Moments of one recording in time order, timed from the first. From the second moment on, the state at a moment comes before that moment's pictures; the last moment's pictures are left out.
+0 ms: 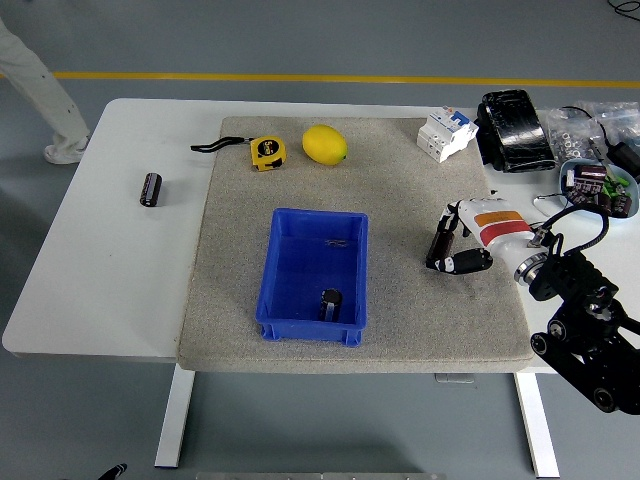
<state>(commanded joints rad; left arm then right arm) -0.15 0.03 -1.34 -0.19 1.32 0.01 0.26 0.53 -0.30 0.70 1.01 -2.01 -0.34 -0.02</state>
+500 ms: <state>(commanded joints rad) -0.15 0.04 -1.33 -0.19 1.32 0.01 0.26 0.55 -0.34 0.76 1.12 -2.02 -0.33 -0.03</state>
